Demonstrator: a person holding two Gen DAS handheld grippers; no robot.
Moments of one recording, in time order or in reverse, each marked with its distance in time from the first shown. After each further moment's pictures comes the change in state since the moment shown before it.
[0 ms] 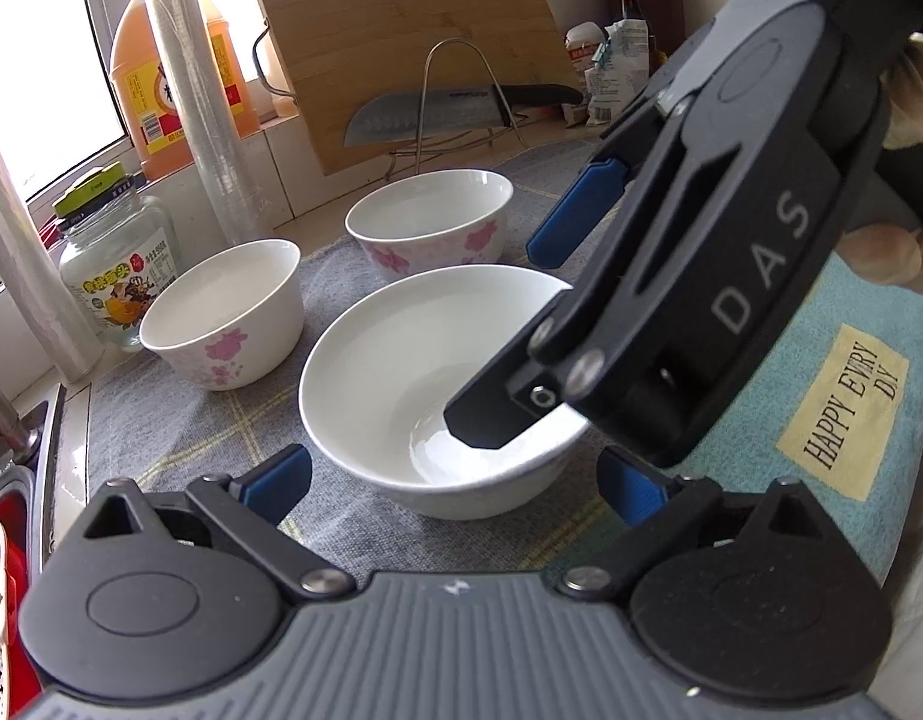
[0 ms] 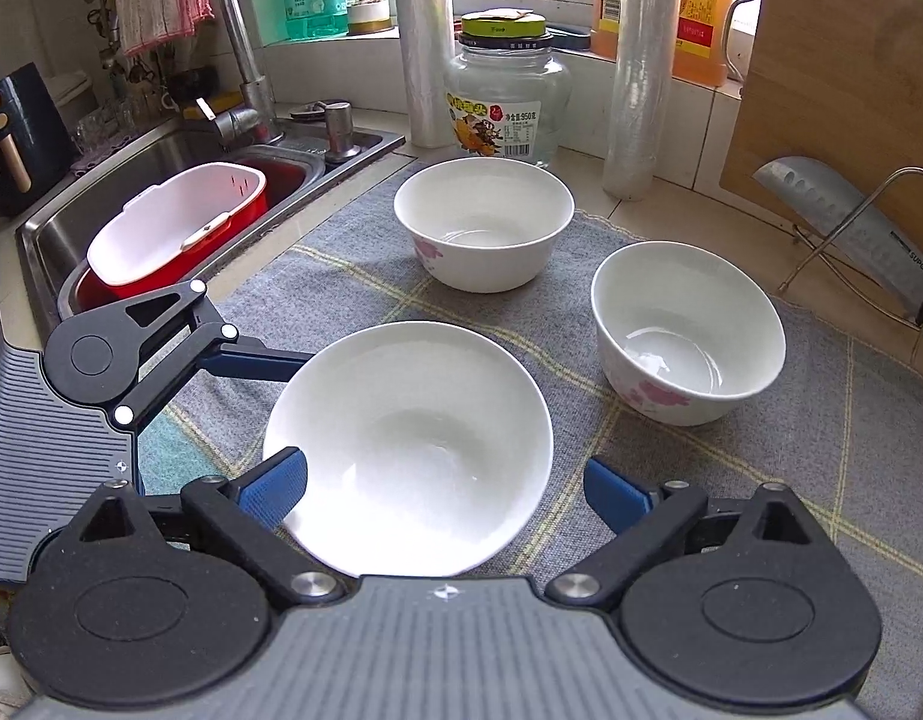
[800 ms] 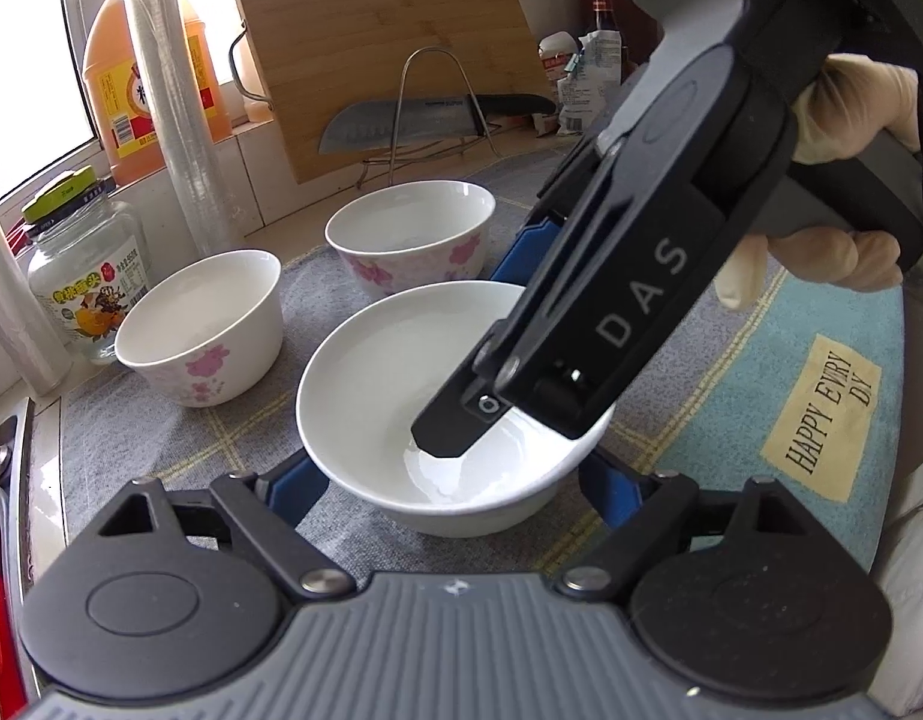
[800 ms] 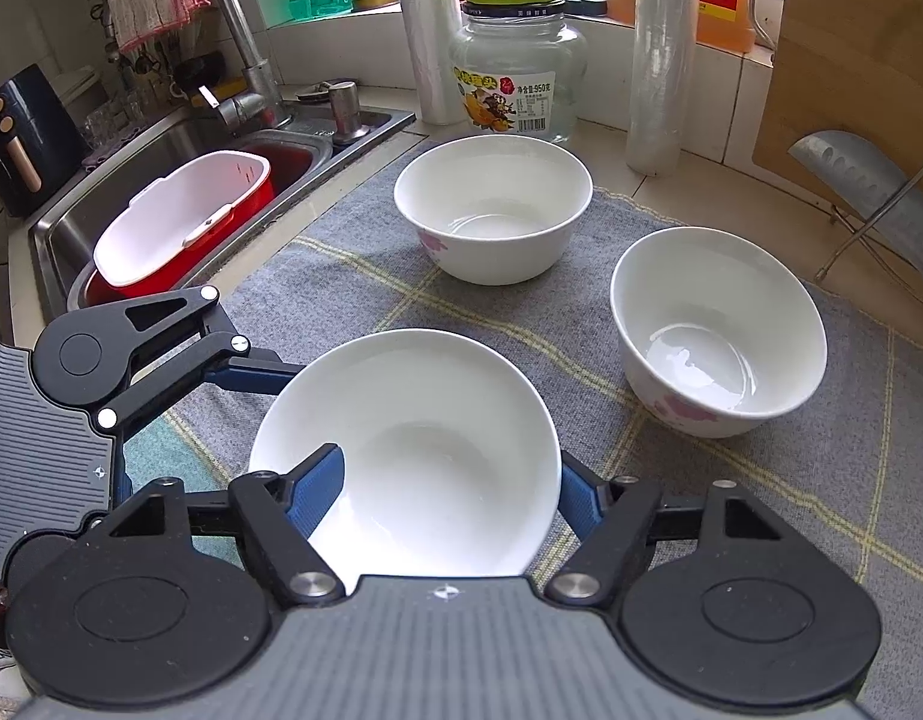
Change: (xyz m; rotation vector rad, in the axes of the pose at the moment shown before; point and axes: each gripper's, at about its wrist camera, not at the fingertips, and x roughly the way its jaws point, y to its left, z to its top) left arm 0.004 0.015 0.004 0.009 -0.010 -0.100; right arm 0.020 -0.012 0.014 0.021 0.062 0.065
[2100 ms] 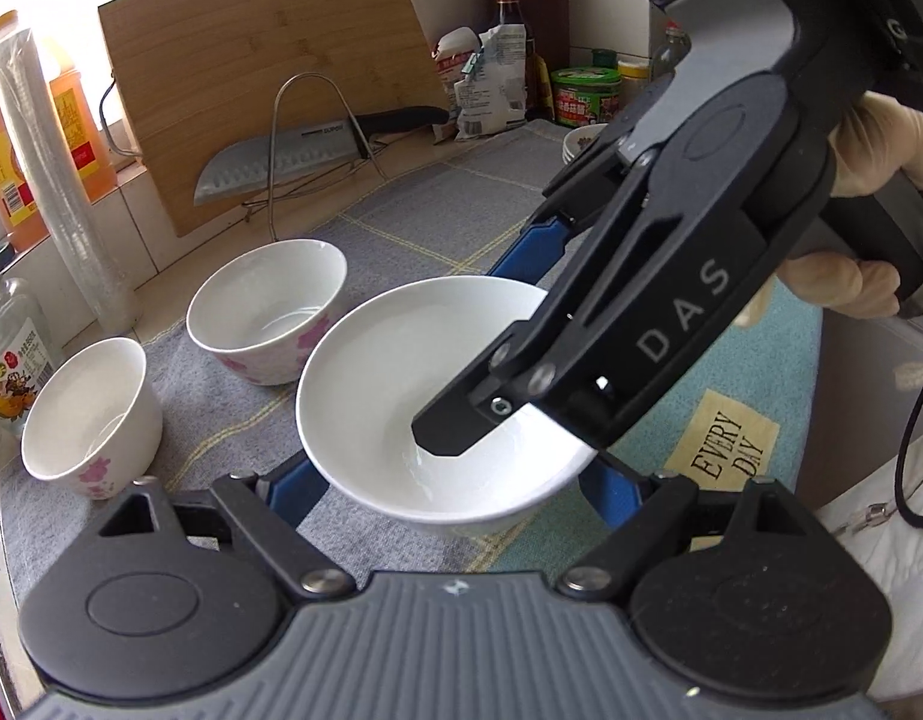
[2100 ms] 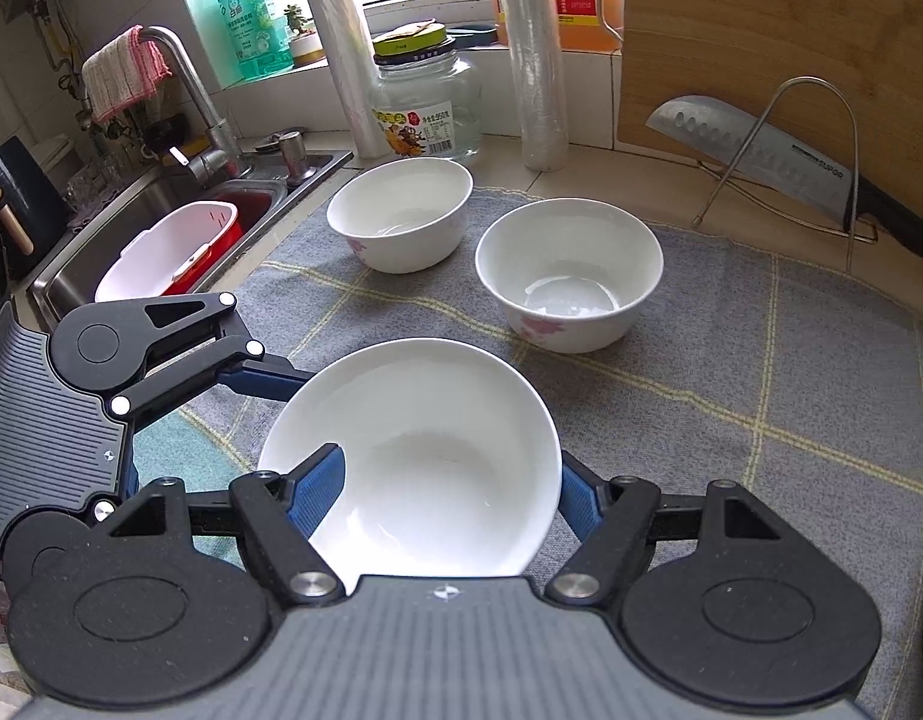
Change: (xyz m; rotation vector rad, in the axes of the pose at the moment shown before) left arm 0.006 -0.054 0.057 0.078 0.055 -0.130; right arm -0.074 -0.045 -0.051 0.133 -0.073 -0.026
